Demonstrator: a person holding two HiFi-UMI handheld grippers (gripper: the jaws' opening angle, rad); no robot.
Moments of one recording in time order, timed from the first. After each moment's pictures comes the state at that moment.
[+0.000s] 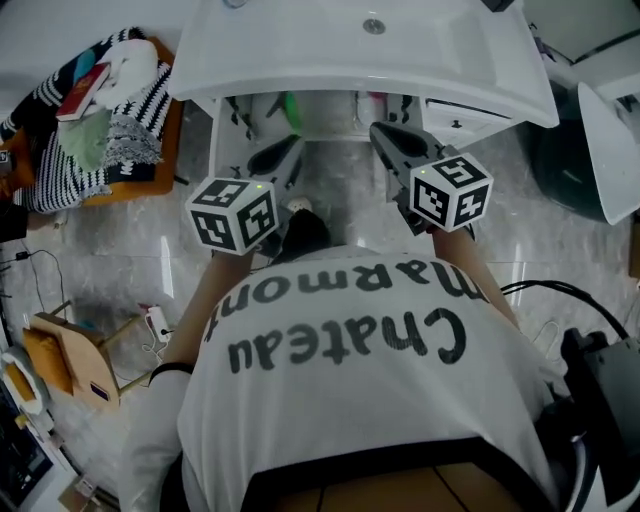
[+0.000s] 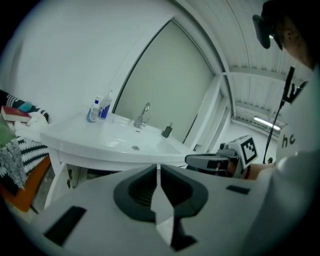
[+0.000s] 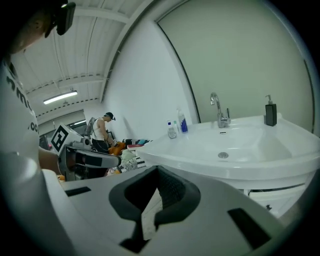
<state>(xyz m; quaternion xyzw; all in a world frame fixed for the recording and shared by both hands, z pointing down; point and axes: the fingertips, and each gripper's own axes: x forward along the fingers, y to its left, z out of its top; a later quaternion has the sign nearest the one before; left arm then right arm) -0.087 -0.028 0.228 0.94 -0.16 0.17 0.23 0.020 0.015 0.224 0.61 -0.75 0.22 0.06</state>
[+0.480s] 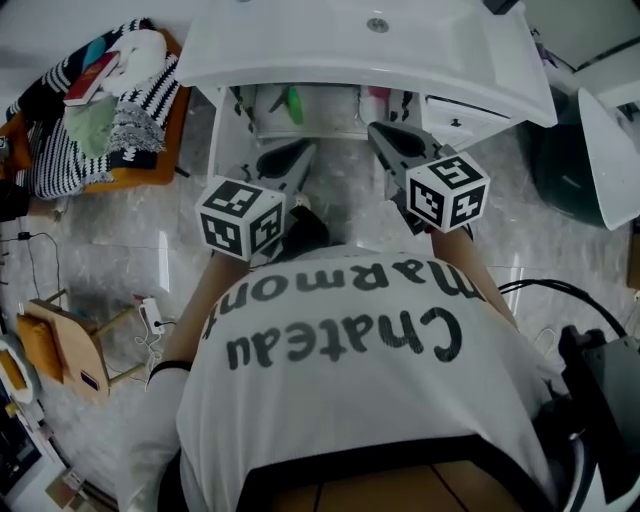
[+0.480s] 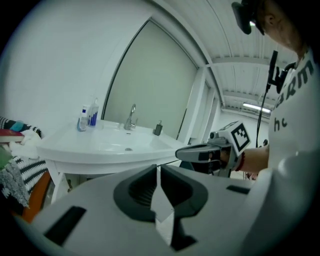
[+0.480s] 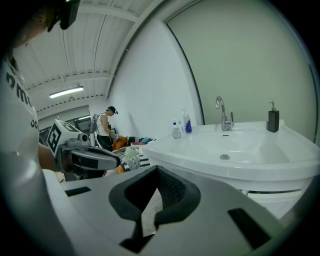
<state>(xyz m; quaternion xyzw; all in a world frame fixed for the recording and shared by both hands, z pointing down) -0.096 0.019 0.223 0.96 -0.13 0.18 0.15 -0.002 0.038 0.221 0.60 -0.77 0.20 0.08</state>
